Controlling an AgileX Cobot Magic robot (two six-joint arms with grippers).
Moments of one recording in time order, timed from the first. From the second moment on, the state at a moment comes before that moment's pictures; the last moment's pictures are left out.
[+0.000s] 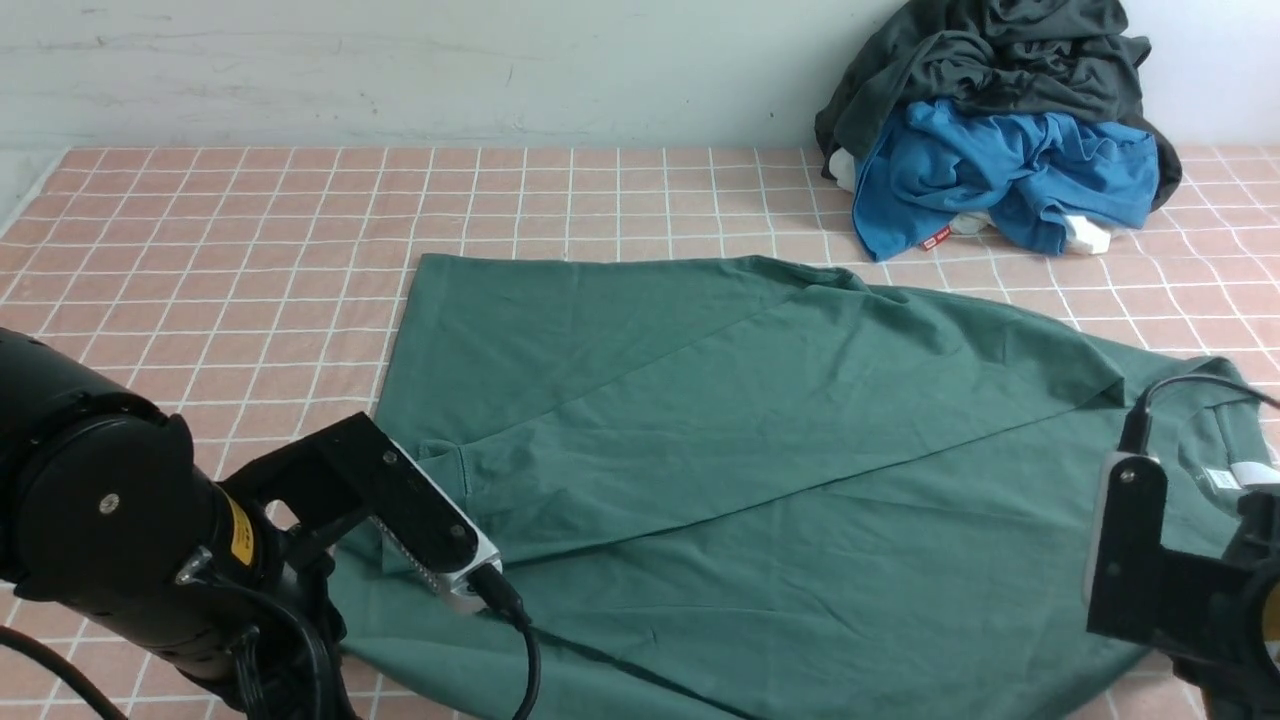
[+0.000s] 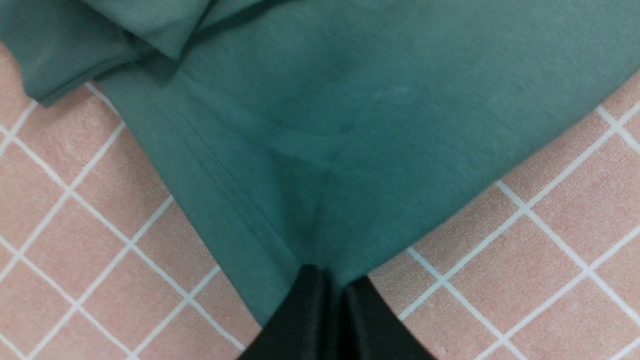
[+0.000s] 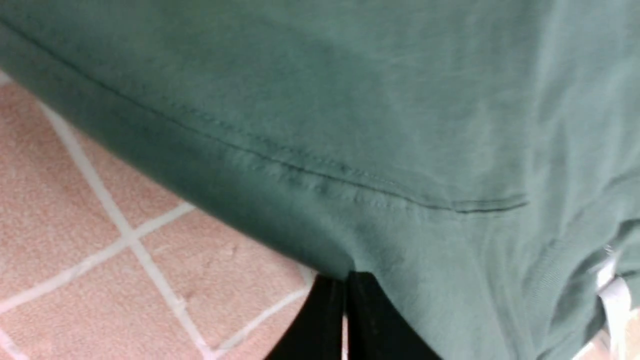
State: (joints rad) right arm 0.28 1.31 -0.50 -0.62 0.53 -0.36; left arm -0.47 1.28 -0.79 0.05 0.89 0.27
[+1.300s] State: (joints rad) right arm 0.13 2.12 -1.56 -0.64 0.50 0.11; left arm -0.15 2.23 -1.91 0.16 0.64 -0.05
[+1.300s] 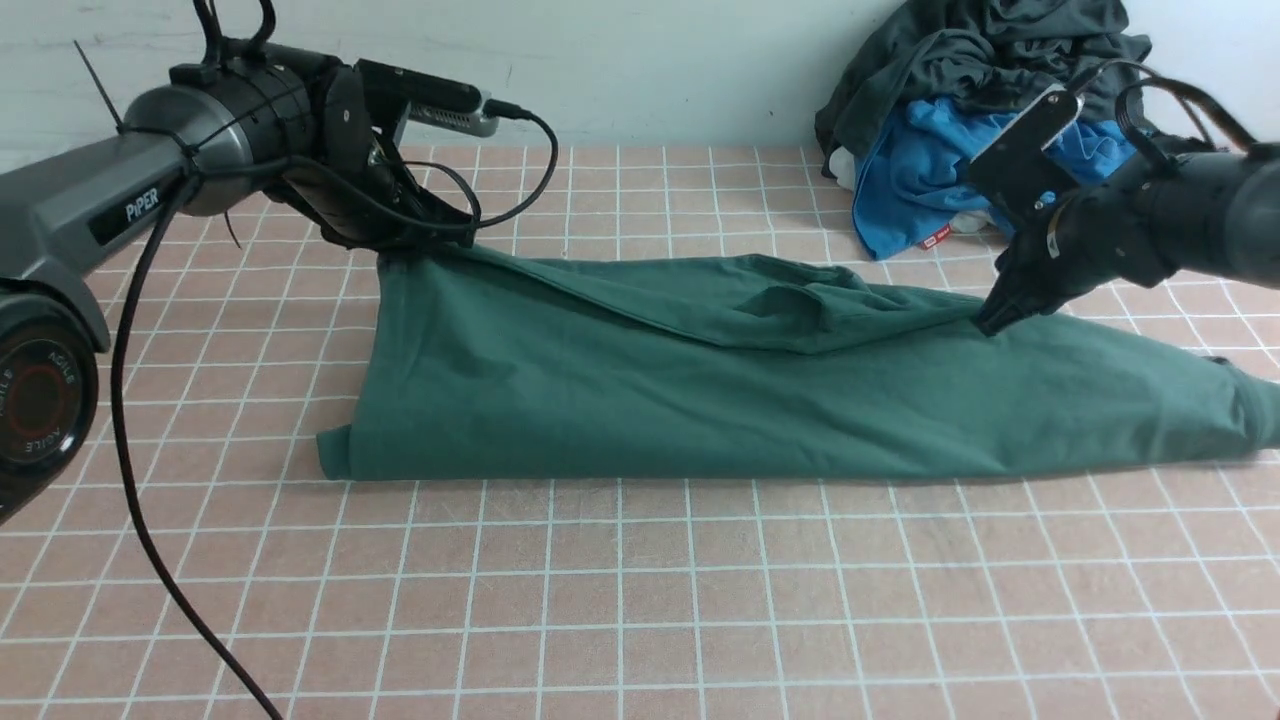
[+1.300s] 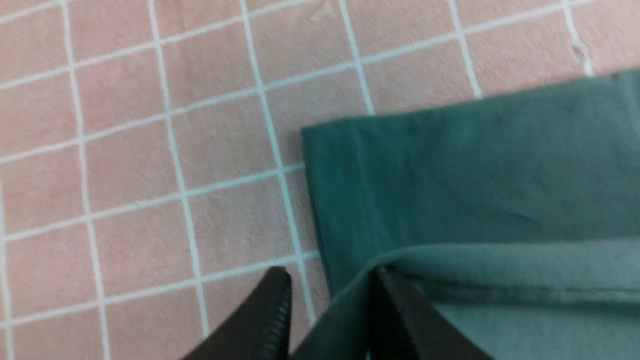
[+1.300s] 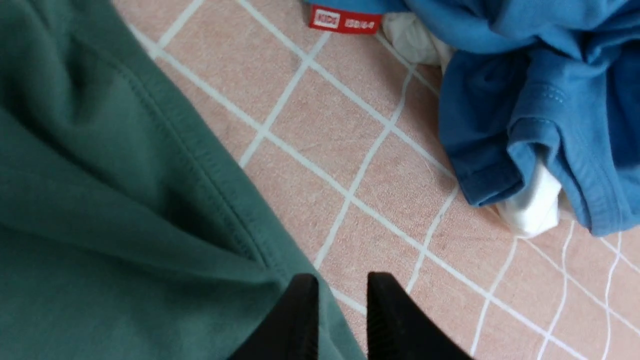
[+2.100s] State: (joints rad) right arm 0.25 2.28 -1.66 0.43 0.42 -0.78; left arm -0.23 2.02 -1.92 0.07 0.95 0.19
